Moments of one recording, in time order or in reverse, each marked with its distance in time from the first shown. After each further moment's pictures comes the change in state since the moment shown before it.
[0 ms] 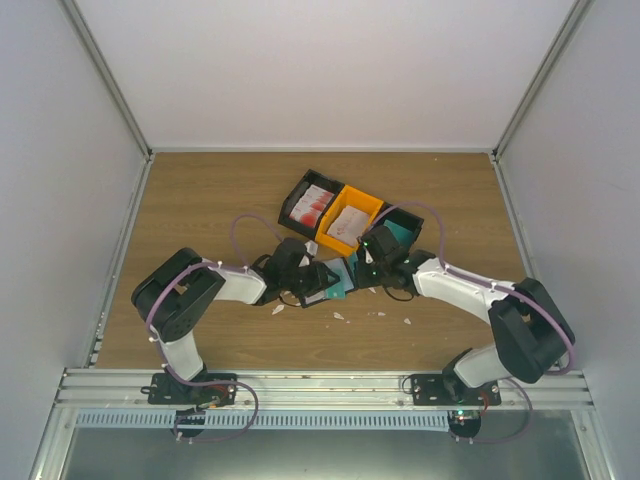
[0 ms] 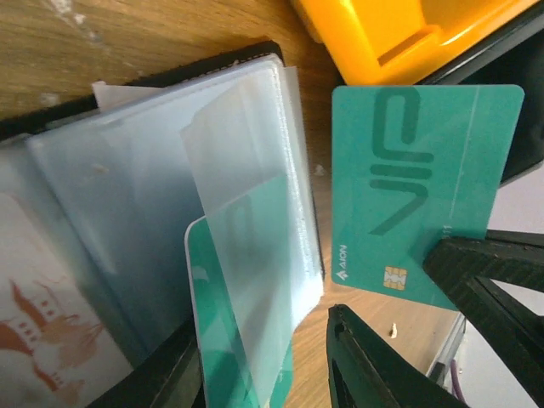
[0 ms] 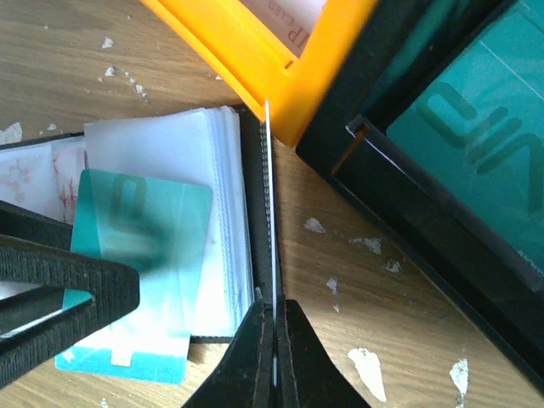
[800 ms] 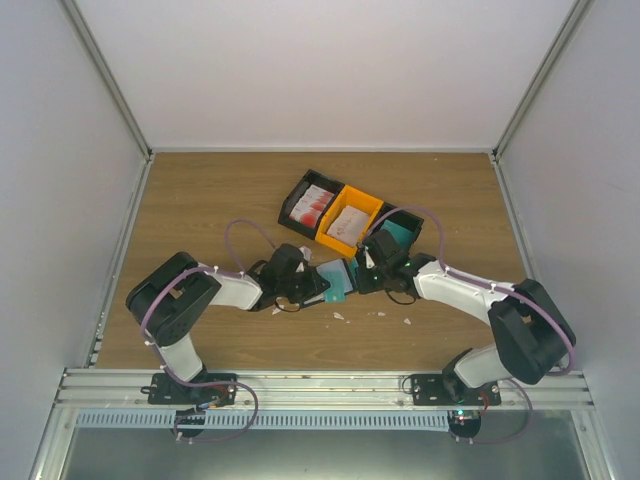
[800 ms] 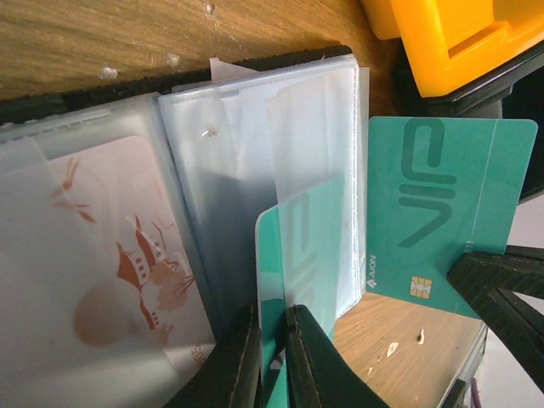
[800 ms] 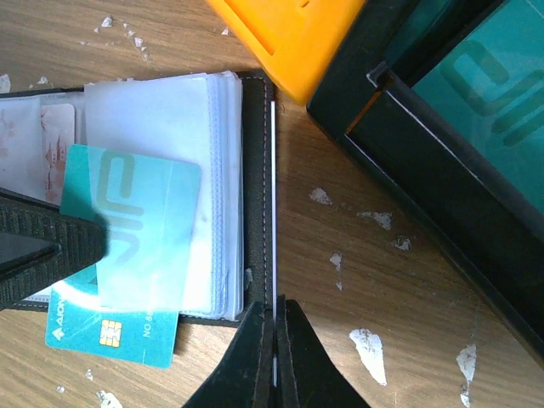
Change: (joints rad) left arm -0.010 -0.035 -0.062 -0.017 -0.074 -0.029; right arm 0.000 -0.013 -0.041 -0.007 -0.026 -0.045
